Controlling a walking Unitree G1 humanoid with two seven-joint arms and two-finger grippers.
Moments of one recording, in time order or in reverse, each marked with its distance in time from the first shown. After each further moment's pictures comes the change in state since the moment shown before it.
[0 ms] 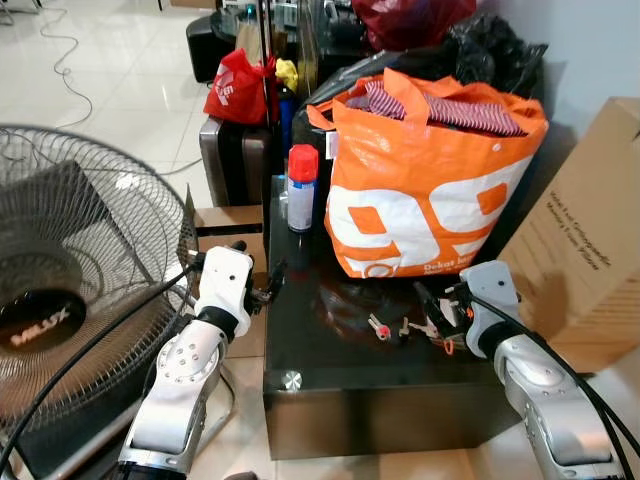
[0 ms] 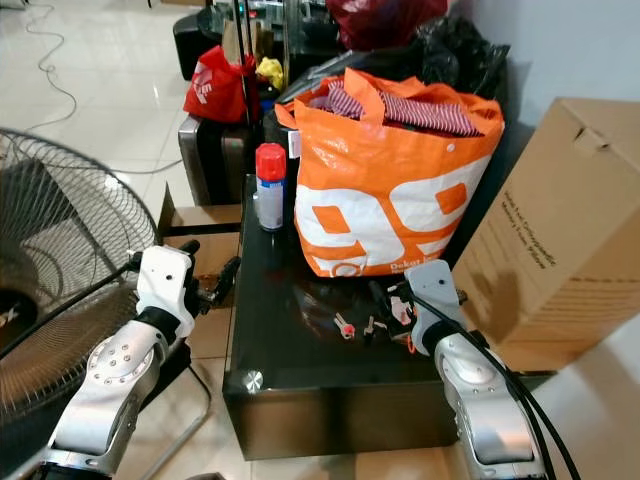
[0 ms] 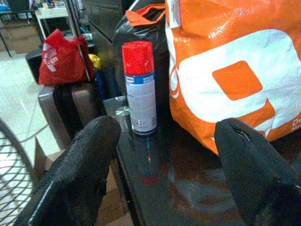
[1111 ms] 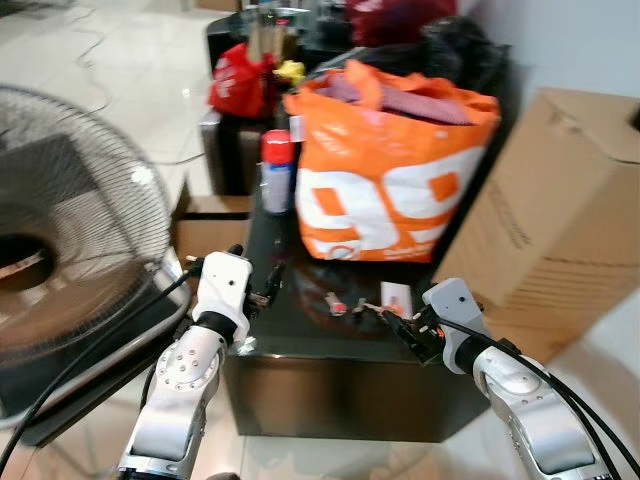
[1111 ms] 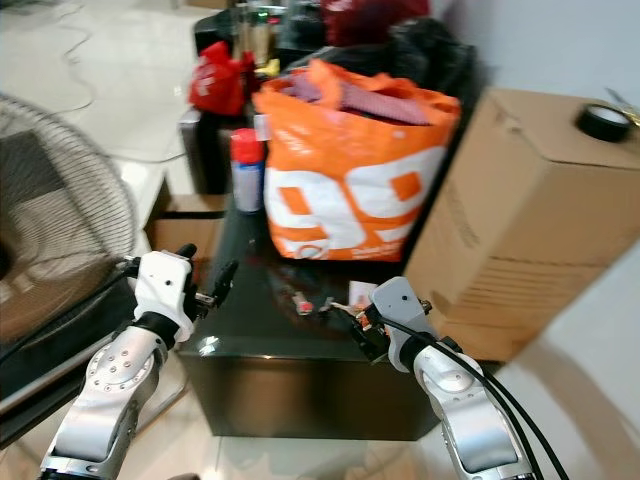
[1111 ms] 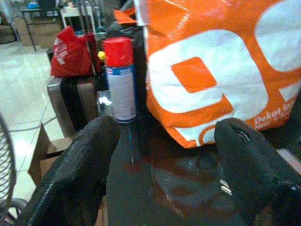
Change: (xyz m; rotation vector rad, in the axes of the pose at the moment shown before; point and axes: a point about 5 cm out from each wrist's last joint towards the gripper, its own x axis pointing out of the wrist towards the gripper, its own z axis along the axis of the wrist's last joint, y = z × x) left arm -0.003 -0.001 -0.003 -0.025 -0.006 0.026; right arm 0.000 0.030 -0.013 -0.098 0.055 0.225
